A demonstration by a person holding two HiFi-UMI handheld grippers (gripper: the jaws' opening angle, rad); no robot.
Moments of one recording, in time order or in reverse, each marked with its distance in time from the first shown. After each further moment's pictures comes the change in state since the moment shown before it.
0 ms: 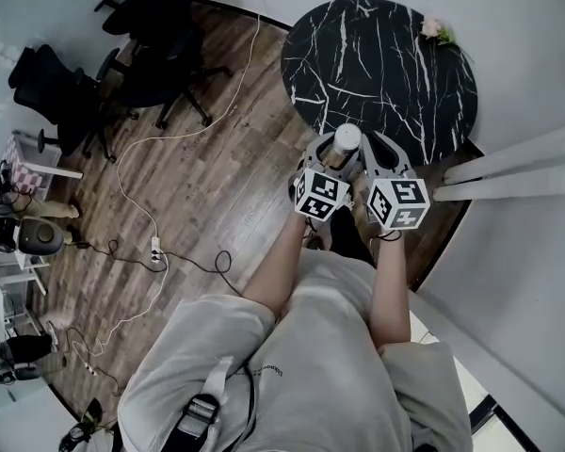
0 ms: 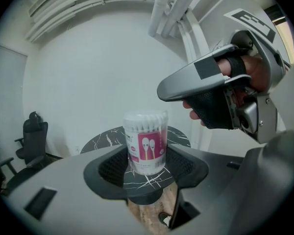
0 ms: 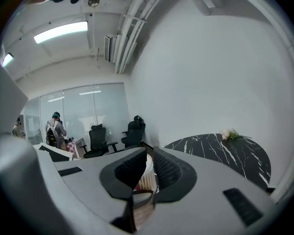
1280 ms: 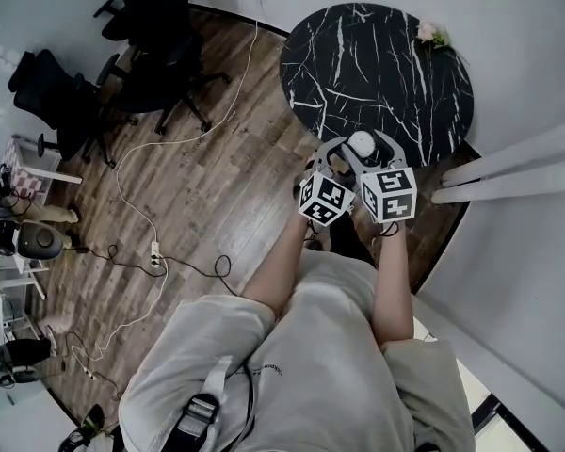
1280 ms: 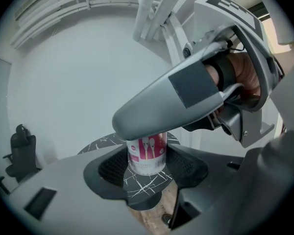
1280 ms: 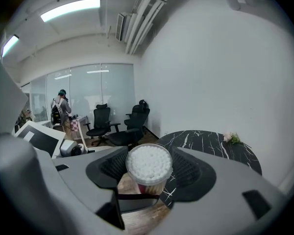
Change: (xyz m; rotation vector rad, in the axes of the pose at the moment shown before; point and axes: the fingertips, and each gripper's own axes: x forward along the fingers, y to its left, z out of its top) left arm -0.006 -0.034 0.022 0.119 -0.050 -0.115; right arm 0.007 0.014 -0.014 -0.178 0.191 0.022
